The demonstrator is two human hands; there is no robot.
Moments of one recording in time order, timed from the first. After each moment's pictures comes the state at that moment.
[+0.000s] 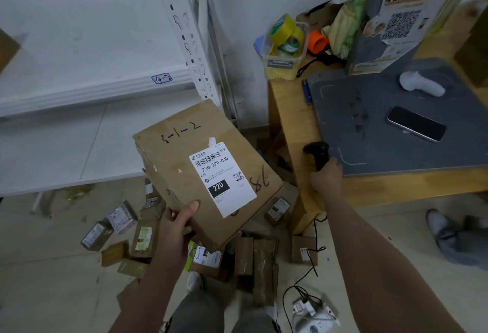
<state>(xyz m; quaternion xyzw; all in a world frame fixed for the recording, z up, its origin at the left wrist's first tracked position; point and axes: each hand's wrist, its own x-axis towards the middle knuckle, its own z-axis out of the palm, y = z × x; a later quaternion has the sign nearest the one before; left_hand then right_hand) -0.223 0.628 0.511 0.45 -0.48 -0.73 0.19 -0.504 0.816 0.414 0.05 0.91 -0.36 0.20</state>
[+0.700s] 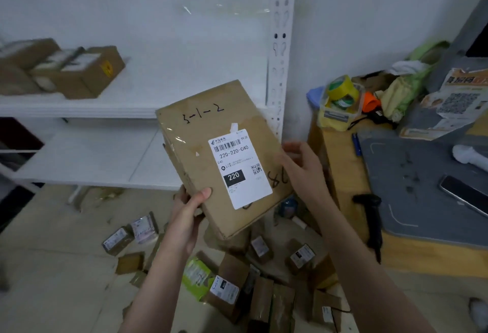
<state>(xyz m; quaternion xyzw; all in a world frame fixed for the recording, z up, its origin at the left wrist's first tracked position) -0.185 0.534 0.583 0.39 -0.47 -0.75 0.27 -0.381 0.667 0.616 -0.24 0.74 -0.61 0.18</state>
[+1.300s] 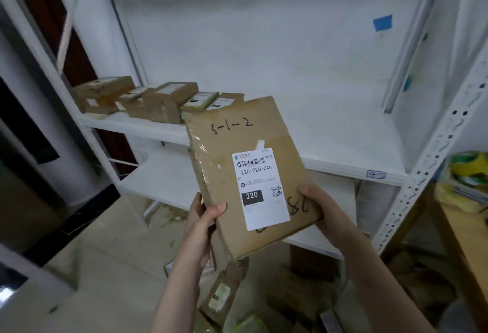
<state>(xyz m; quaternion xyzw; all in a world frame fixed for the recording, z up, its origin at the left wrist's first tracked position) 0.006 0.336 0.649 0.32 -0.49 -0.70 0.42 -0.222 0.444 0.656 -0.35 0.55 -0.62 0.44</state>
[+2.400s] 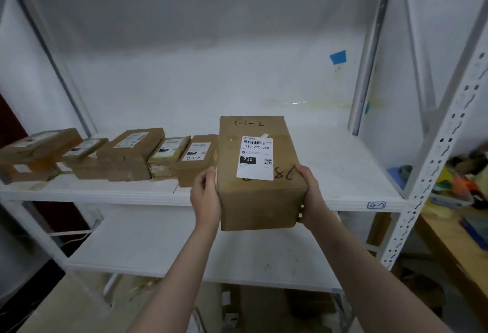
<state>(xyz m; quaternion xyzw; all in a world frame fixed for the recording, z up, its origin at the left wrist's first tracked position) -0.106 0.141 0.708 0.38 -0.53 -0.59 0.48 -0.243 0.283 0.716 -0.03 0.59 -0.72 0.37</state>
